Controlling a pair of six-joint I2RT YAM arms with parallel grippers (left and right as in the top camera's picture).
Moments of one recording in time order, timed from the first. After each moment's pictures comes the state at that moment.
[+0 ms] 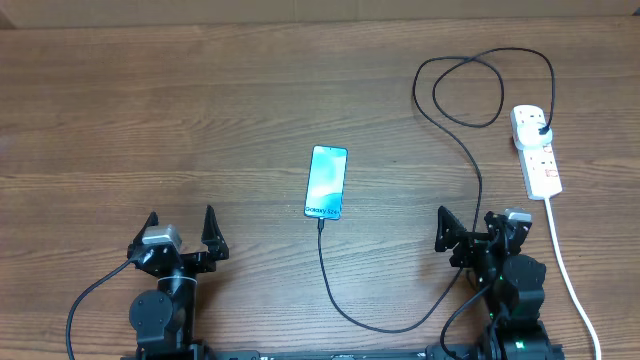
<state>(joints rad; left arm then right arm) 0.10 0.02 0.01 -0.07 0.05 -0.16 0.05 0.32 0.02 -0.03 -0.07 0.33</state>
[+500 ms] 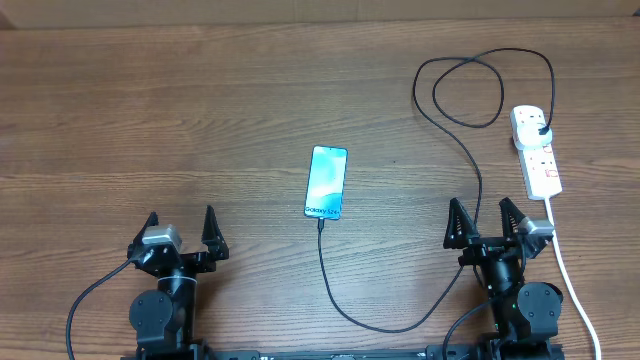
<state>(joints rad) 0.10 0.02 0.01 -0.07 0.05 -0.16 0.05 0.01 0.02 -0.03 -0.07 0.32</state>
